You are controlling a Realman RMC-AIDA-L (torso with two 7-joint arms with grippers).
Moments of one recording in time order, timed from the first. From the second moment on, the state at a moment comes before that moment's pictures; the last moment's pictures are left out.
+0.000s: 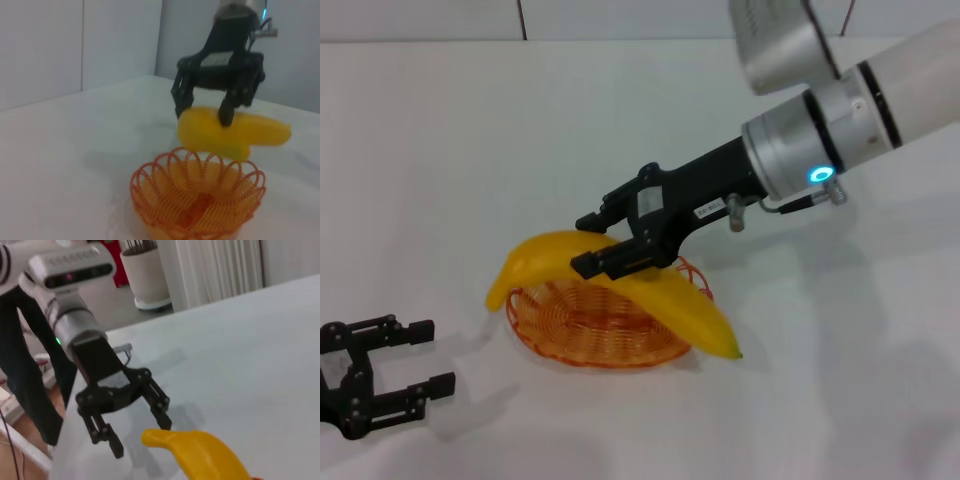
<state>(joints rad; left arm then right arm) -0.32 -2.00 0.40 0.59 2.27 1.79 -0.99 0.90 2.04 -1.28 -0.54 -1.86 -1.41 1.64</state>
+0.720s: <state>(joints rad) -0.33 -2.01 0.40 0.60 2.27 1.78 -0.99 0.90 2.04 -1.53 -0.55 -1.66 -1.27 1.66</state>
